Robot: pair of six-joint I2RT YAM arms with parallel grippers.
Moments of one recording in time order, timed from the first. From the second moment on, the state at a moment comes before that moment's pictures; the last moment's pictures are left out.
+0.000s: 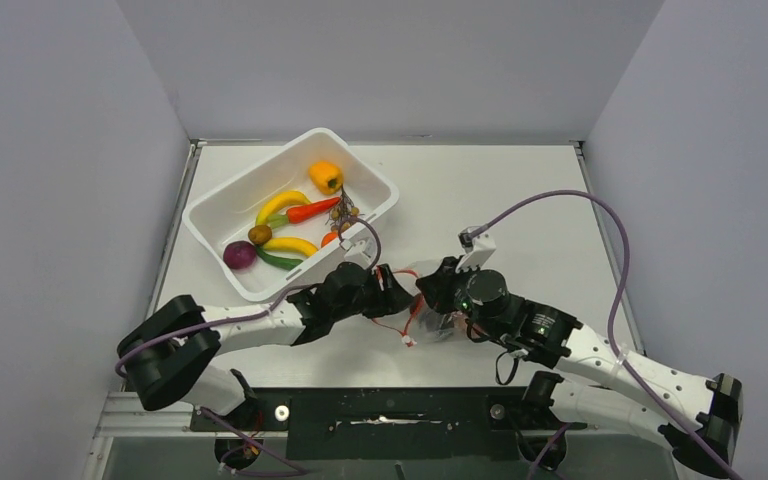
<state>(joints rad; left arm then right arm) -0.93 1.40 0.61 0.32 -0.01 -0.99 0.99 0.85 0.69 -0.23 0.34 0.66</state>
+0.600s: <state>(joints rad) -0.97 1.56 0.63 0.38 -0.03 -1.00 0.80 0.66 0.65 -0.55 0.53 0.74</state>
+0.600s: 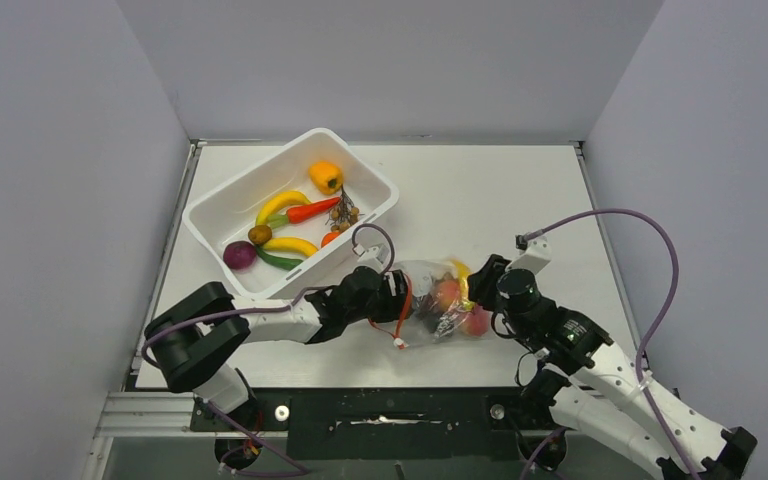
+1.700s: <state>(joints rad) -1.05 1.74 0.82 0.27 -0.20 -0.83 0.31 0.86 0.49 -0.40 -0.01 0.63</state>
